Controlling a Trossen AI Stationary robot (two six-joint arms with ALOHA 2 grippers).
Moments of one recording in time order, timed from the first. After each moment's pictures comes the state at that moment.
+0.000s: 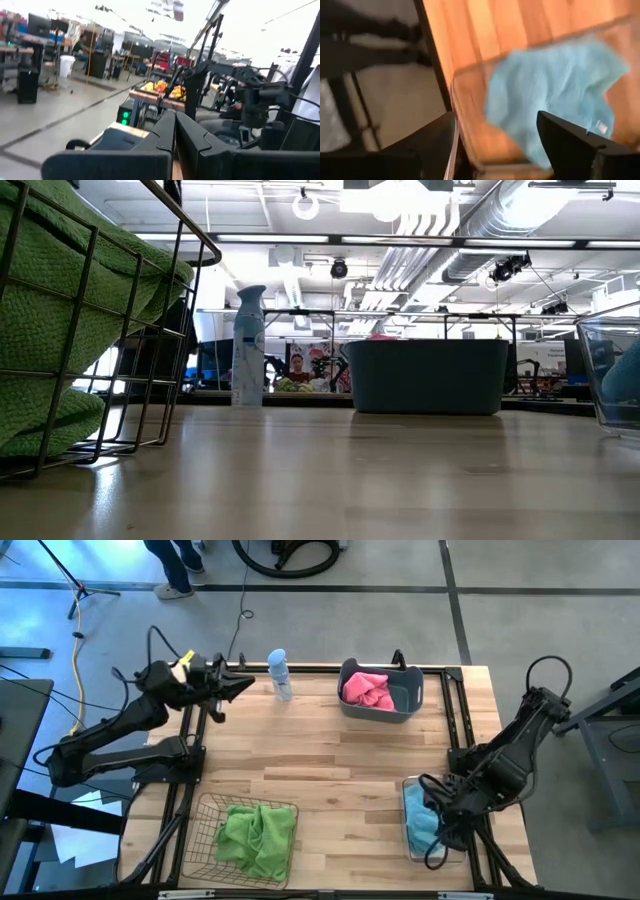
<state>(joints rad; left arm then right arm) 0.53 0.66 0.69 0.16 0.34 -0.28 0.80 1.26 1.31 -1.22 -0.04 1.10</state>
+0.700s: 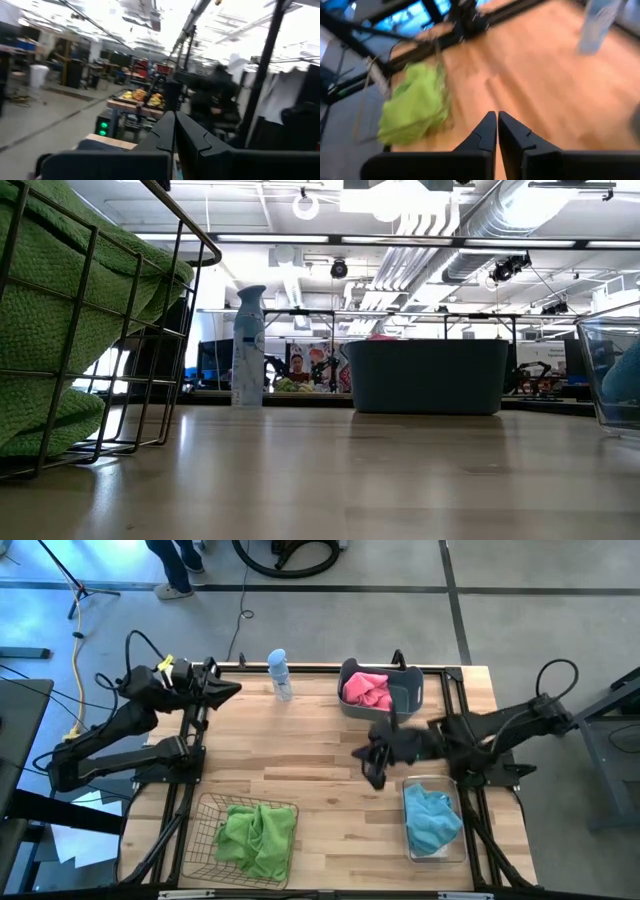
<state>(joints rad) 0.52 0.56 0.69 0.15 0.42 -0.33 0.29 1.32 1.32 -0.62 0.32 0.59</state>
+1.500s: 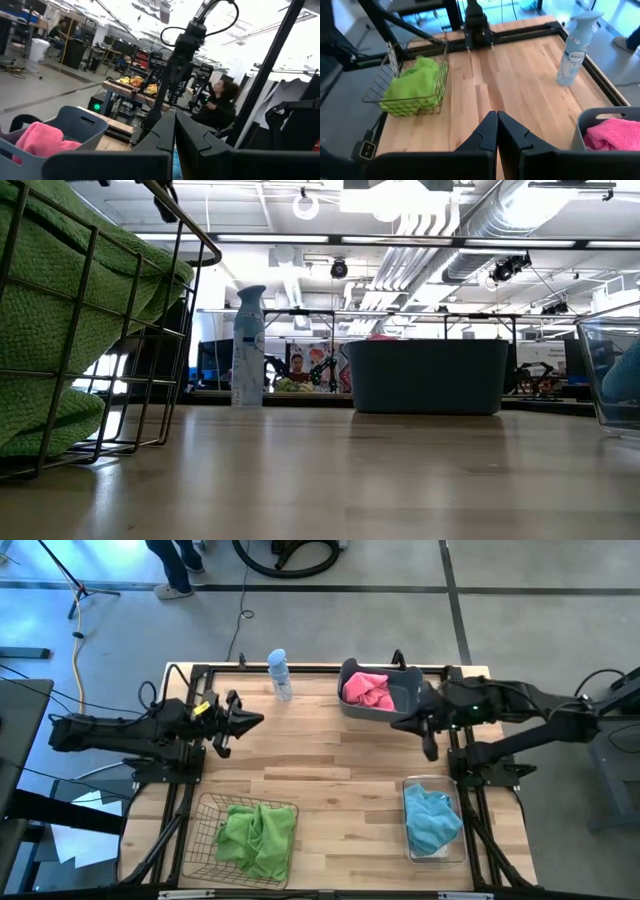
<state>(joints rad) 0.02 0.62 0.45 0.39 -0.08 -0.35 0.06 0.98 1.29 -0.80 0.07 0.18</state>
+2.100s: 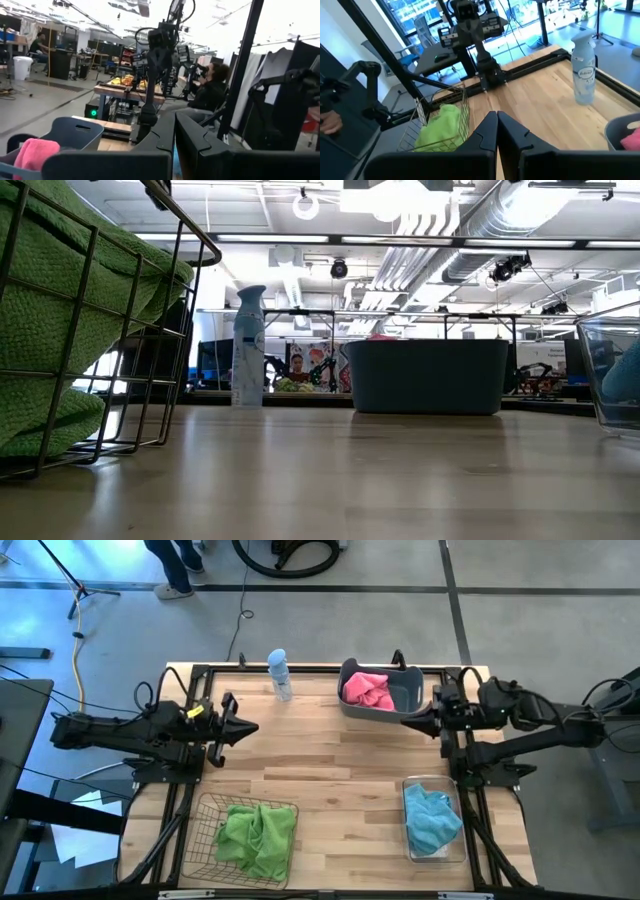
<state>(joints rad) -0.03 0.56 0.45 0.32 -0.04 -0.17 0.06 0.74 1.02 -0.49 0.07 0.39</state>
